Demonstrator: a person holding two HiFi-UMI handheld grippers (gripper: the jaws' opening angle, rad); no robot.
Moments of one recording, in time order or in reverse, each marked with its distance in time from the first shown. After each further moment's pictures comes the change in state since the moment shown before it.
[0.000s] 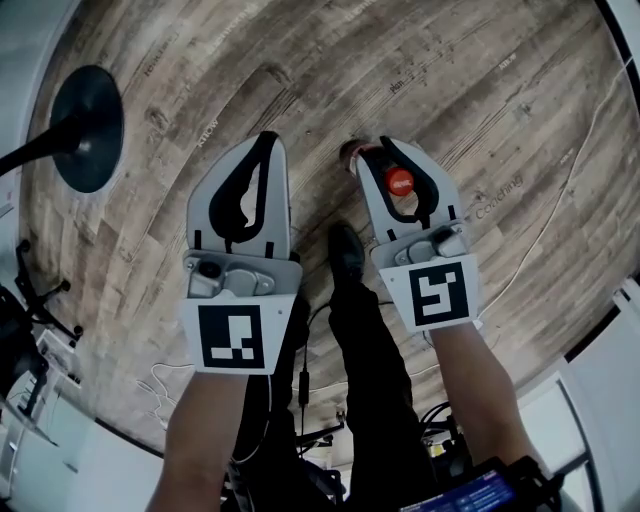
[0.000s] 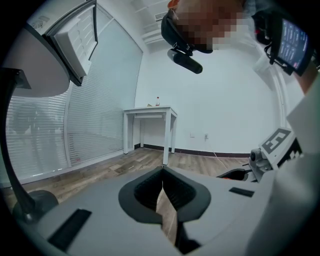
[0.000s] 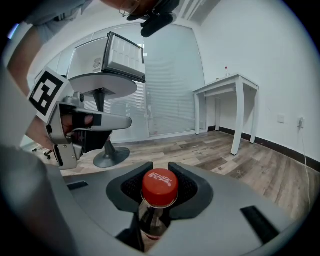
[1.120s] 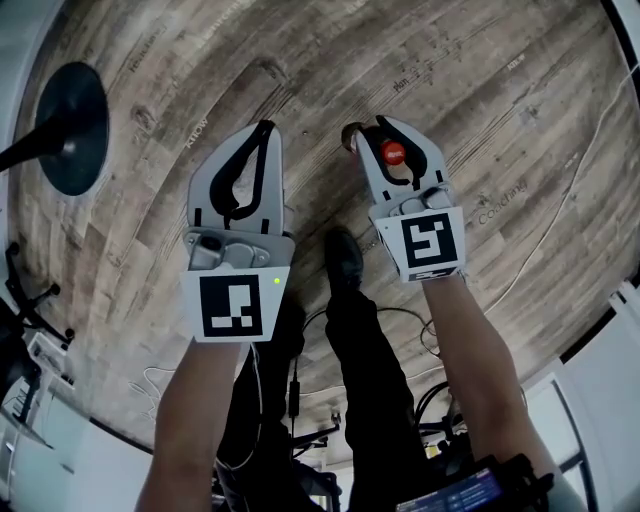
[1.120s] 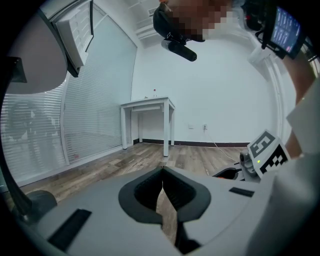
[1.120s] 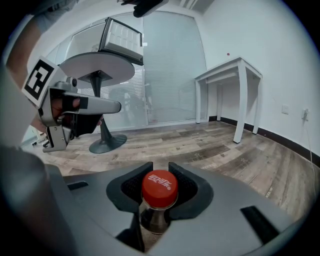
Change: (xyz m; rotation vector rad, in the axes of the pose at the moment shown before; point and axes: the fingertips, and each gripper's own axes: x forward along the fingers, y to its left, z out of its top) left arm 0.033 0.015 -0.071 0.054 0.037 -0.013; right arm 0.059 -0.025 -0.092 -0.030 0.096 0.011
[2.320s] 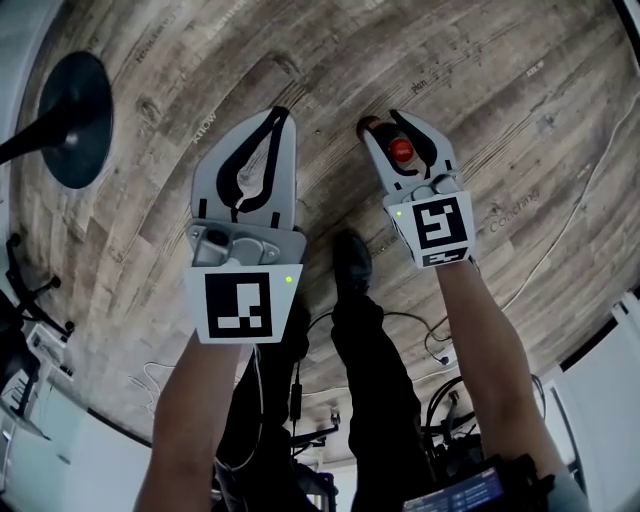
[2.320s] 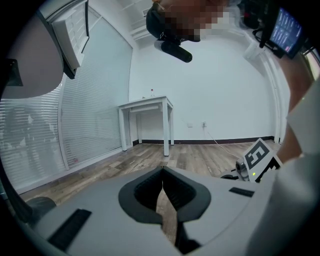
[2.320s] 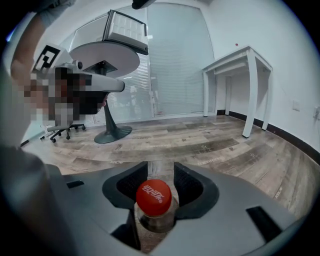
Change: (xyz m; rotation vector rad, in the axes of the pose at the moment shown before) left arm 0.013 0.009 -0.011 0.062 0.017 -0.009; right arm 0.029 0.001 -0.043 -0.007 0.114 0.067
